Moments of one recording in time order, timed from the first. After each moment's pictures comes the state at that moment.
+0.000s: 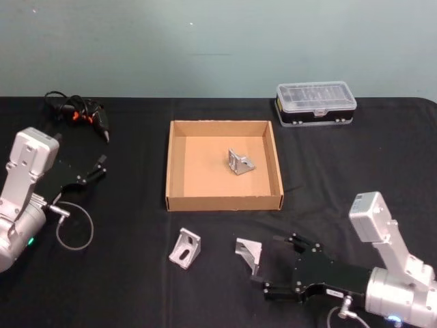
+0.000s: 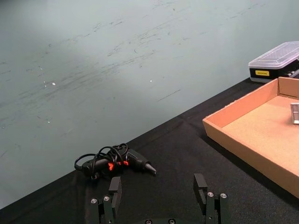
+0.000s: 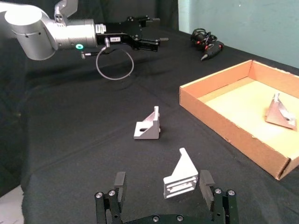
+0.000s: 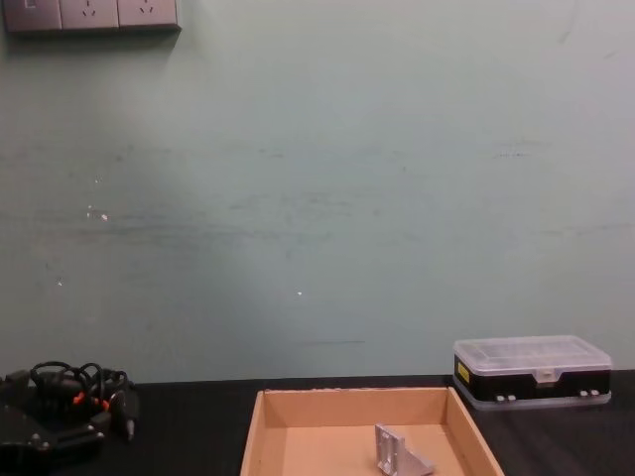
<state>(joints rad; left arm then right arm) -0.20 0.60 0.45 -1.41 -0.25 -0.12 0.03 0.03 0.67 -0.44 -1.65 0.42 0.06 0.63</state>
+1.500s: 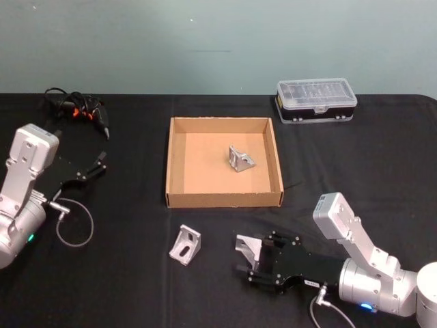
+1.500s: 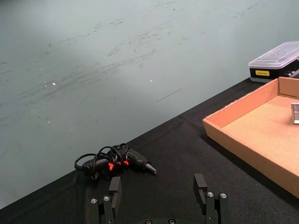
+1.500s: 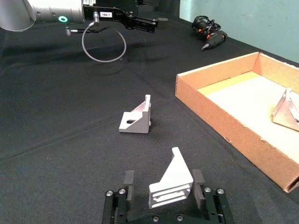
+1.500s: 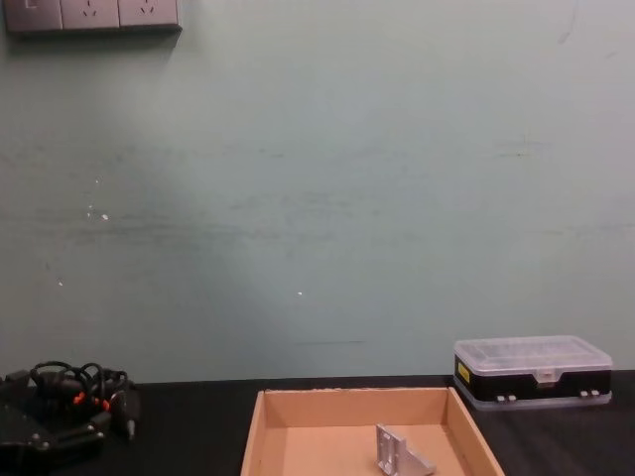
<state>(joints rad) -0.20 0.60 0.45 -1.41 -0.25 -0.12 0.03 0.15 0.58 -0.54 -1.50 0.31 0.00 0.60</state>
